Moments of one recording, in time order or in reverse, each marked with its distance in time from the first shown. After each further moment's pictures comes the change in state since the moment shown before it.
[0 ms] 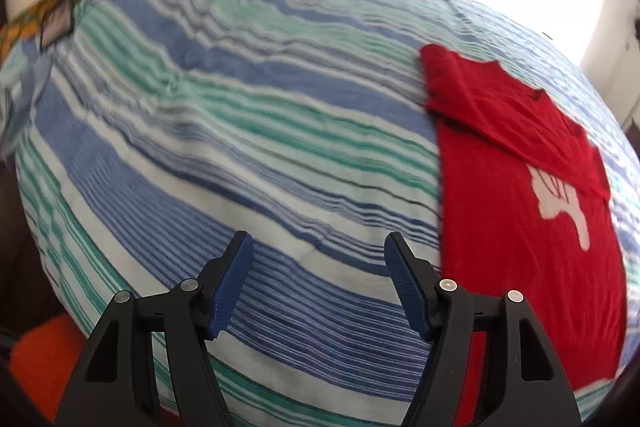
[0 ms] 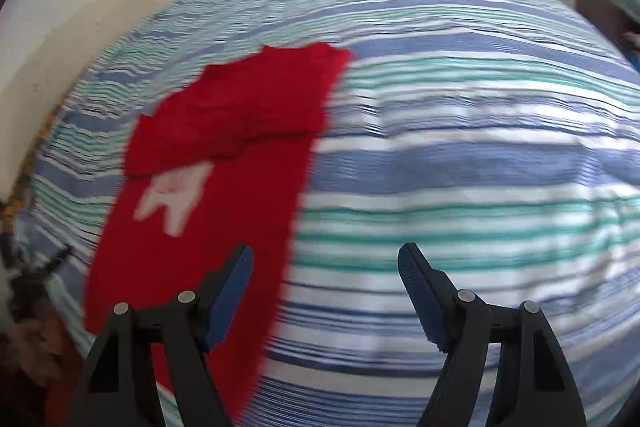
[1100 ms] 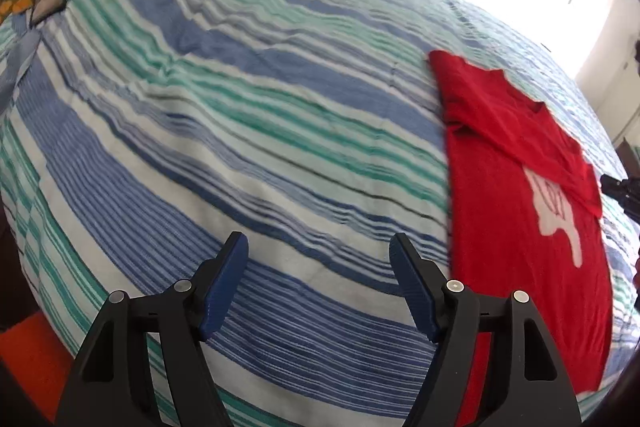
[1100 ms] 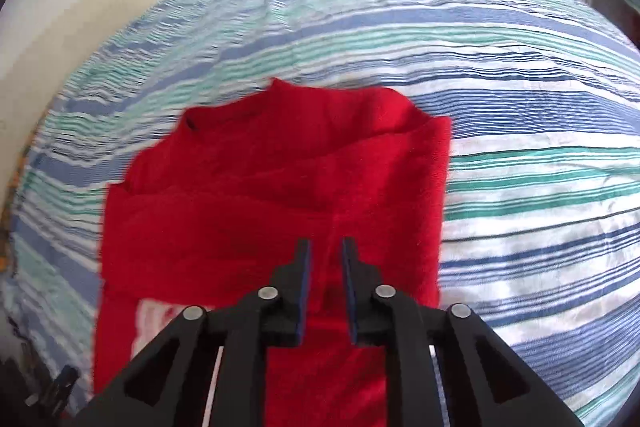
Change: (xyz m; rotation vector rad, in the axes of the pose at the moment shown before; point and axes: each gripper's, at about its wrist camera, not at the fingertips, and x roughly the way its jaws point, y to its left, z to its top) left arm 0.018 0.004 0.000 -0.006 0.007 -0.060; right arm 0.100 0.005 0.098 0.018 -0.037 -0.062
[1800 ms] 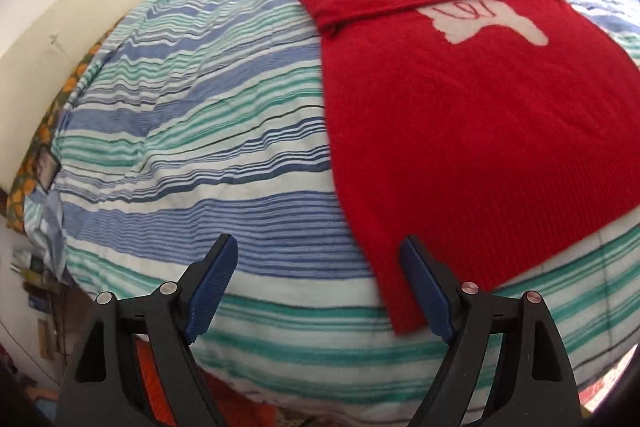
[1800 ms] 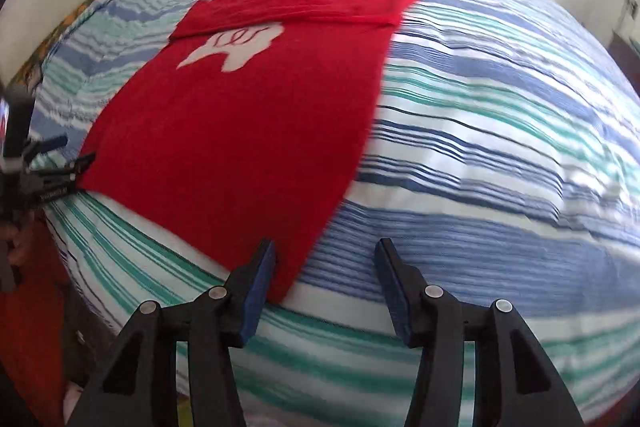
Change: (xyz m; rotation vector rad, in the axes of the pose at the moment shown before) left arm -0.032 -0.097 -0.080 0.593 0.030 0.227; right arm -0.146 -0.016 -0.251 -0.185 0.053 -0.165
